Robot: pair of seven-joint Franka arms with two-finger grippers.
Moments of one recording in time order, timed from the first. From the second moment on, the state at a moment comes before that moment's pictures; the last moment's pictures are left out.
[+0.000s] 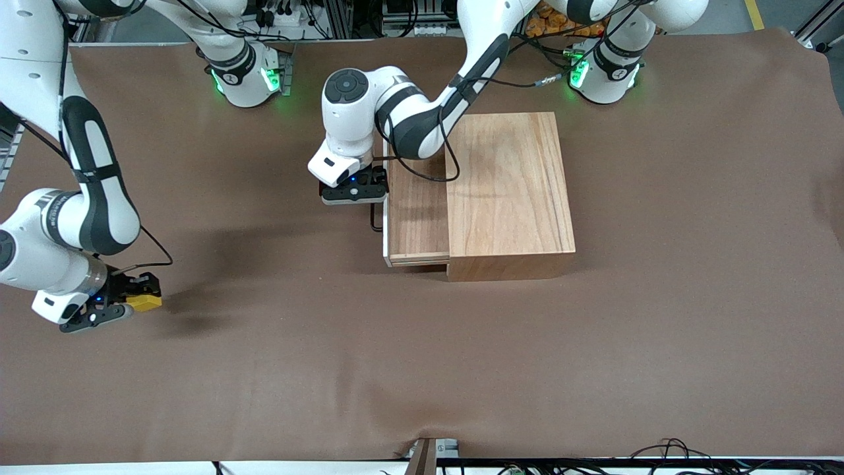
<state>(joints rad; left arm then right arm) -1.12 0.88 0.16 -1.09 -0.12 2.14 -1.10 -0.18 0.56 -0.01 -1.69 0.01 2.28 -0.59</state>
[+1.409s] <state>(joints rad) -0.72 0.27 0.27 -1.25 -0.02 1.52 -0.63 -0.02 0.34 0.03 -1.33 0.22 1.57 -0.36</state>
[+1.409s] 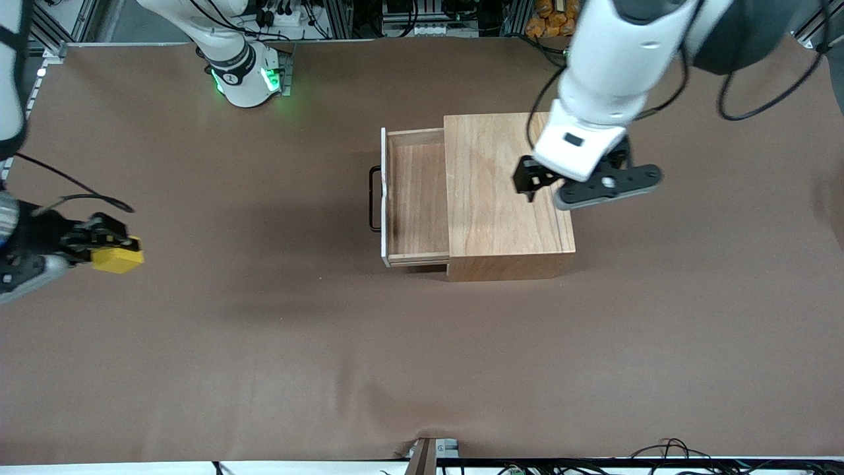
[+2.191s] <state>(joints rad) -0.55 -0.02 0.26 -1.60 0.05 1.52 -0.42 0.57 0.36 0.03 -1.43 0.05 1.78 0.61</state>
